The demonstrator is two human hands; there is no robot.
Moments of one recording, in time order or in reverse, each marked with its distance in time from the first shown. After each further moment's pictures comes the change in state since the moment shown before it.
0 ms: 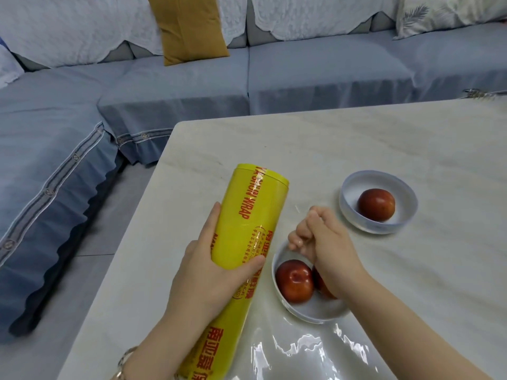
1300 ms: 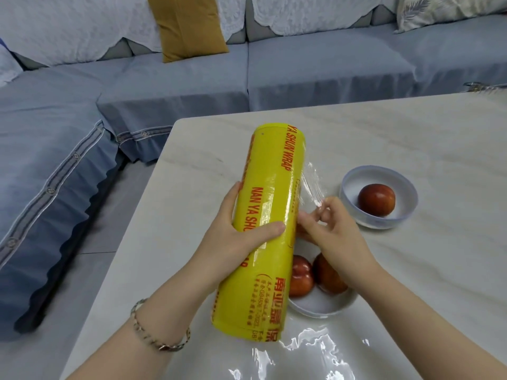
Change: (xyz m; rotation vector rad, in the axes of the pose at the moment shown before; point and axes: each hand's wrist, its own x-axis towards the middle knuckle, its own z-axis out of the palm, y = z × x) left_hand 0.023 0.039 0.000 -0.386 -0.292 -0.050; right_hand 0.003 -0.004 -0.020 -0.309 -0.076 -0.222
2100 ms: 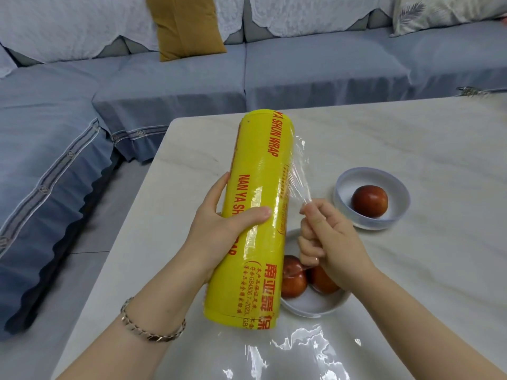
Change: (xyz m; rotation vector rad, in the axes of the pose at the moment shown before) left_hand 0.002 0.011 -0.004 -0.188 0.071 -0.014; right_hand -0.009 -0.015 -0.004 0.318 -0.162 0.203
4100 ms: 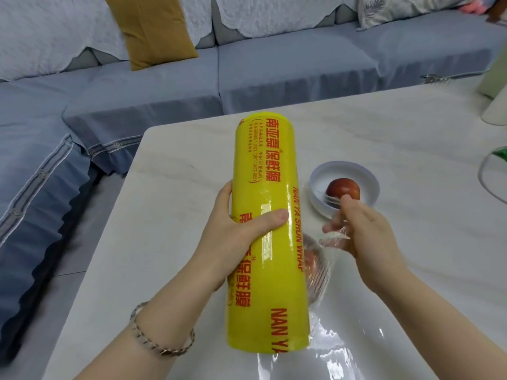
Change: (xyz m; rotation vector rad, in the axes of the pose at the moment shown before) left_hand 0.001 0.002 0.048 0.105 -0.113 0.034; right_hand -0.024 -0.026 -0.050 -0.251 0.460 -0.125
